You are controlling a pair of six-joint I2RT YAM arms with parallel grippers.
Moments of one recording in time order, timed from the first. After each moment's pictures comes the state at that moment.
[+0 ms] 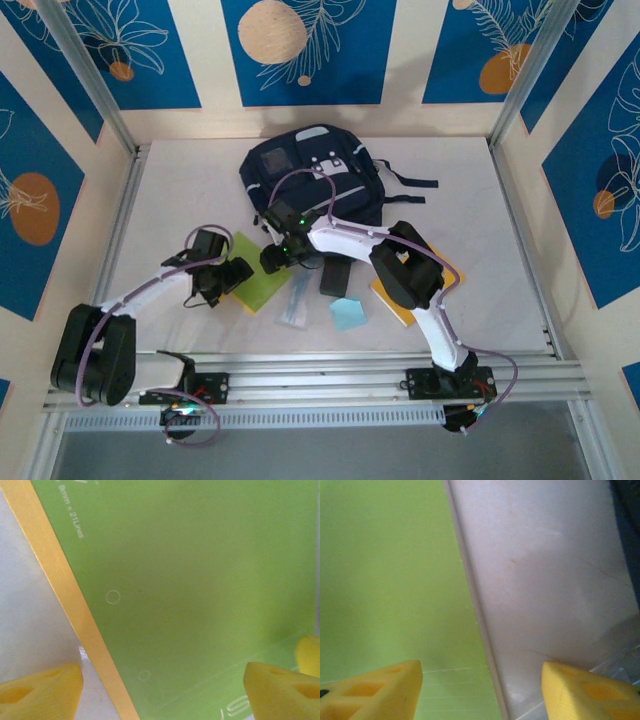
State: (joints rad) left arm -0.28 1.31 0.60 -0.47 0.13 -0.91; right arm 0.86 2.19 1.65 -0.63 -0.13 0.34
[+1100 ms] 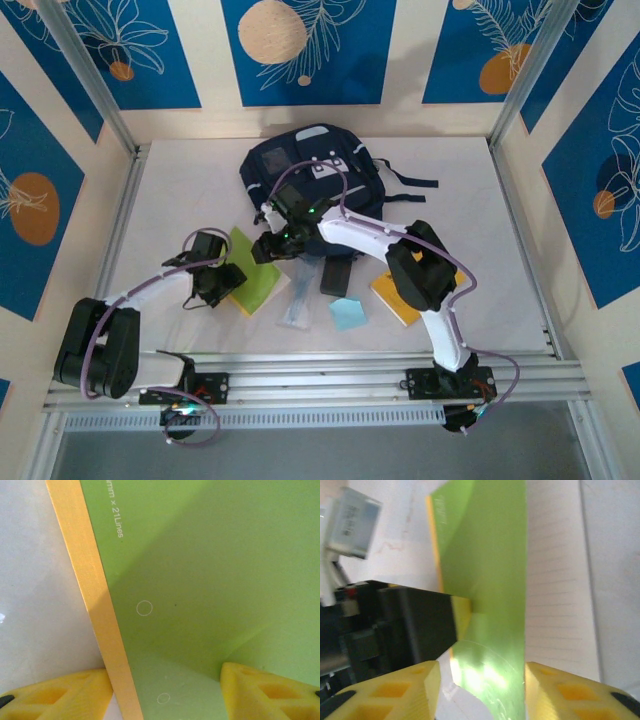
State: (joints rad) left arm -0.27 1.34 0.58 -0.45 0.11 -0.91; right arm 0.83 2.10 1.66 -0.59 -0.52 0.49
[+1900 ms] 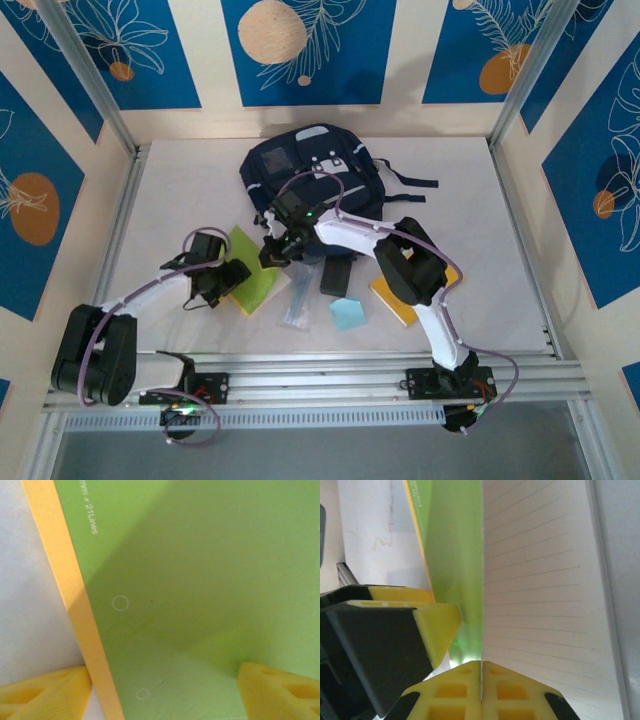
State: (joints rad) left arm -0.26 1.28 0.56 -0.40 0.15 -0.92; right arm 0.80 2.18 1.65 -0.55 -0.63 0.58
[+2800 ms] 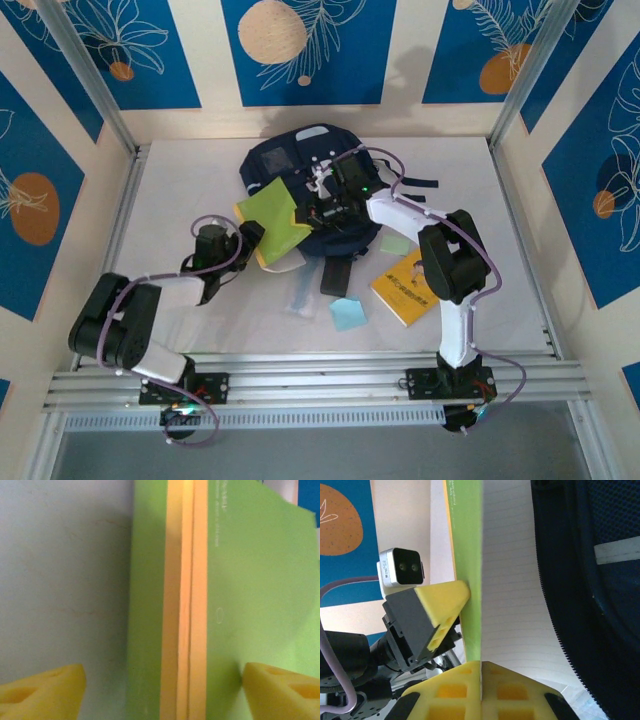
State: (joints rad) left arm -0.31 1.50 0.46 0.55 0.21 -1.20; right arm 0.52 1.99 1.47 -0.34 -0.84 0.73
